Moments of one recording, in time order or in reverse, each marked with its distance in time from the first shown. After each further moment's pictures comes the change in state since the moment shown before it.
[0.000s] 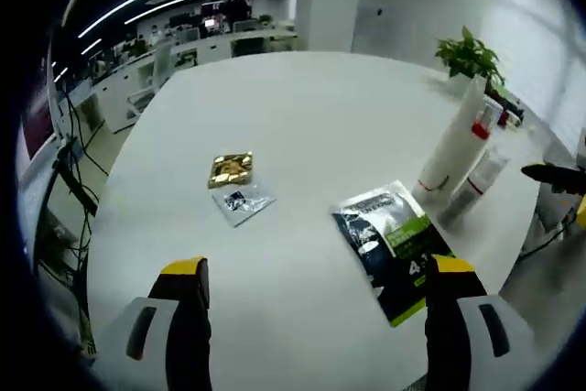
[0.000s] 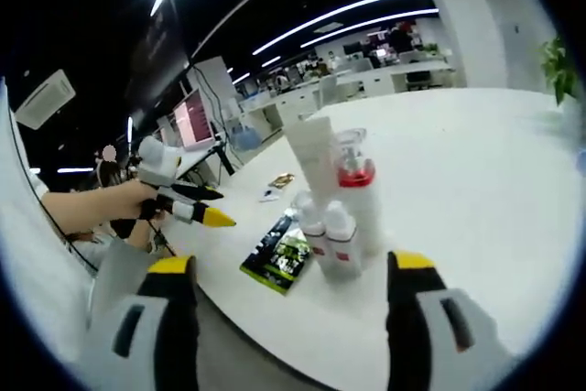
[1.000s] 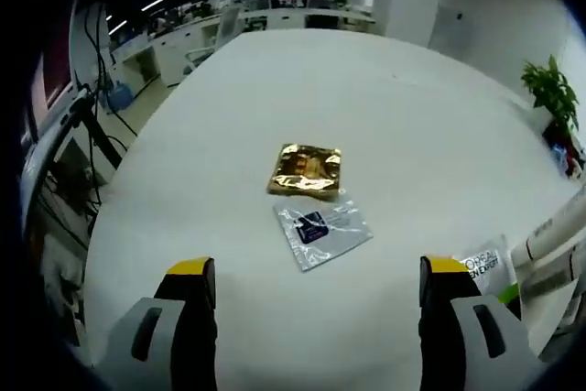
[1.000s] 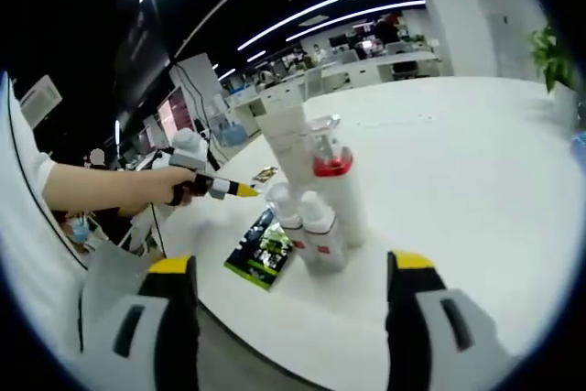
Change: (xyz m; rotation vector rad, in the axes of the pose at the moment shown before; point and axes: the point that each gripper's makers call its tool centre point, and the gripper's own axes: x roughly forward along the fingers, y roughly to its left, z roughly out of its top) left arm 0.078 0.088 0.014 -0.225 0.063 0.255; right arm 0.005 -0.021 -0.009 0.043 0.033 -0.058
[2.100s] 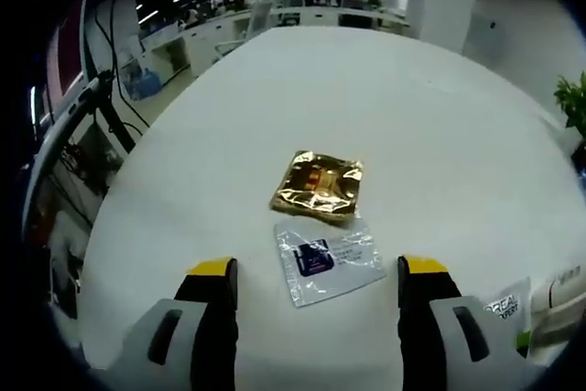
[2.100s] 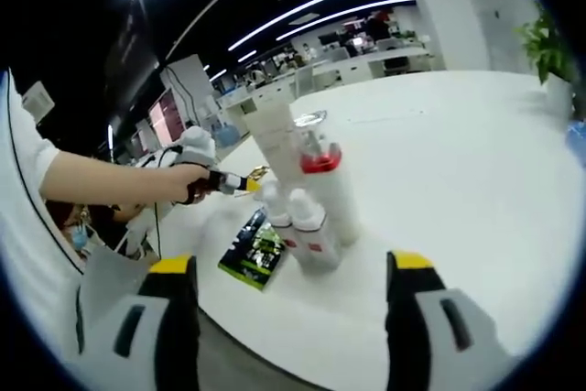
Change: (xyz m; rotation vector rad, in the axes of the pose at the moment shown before) left arm 0.021 -0.001 0.008 -0.071 -0.002 0.124; right arm 0.001 -0.007 -0.003 0.026 0.009 -0.027
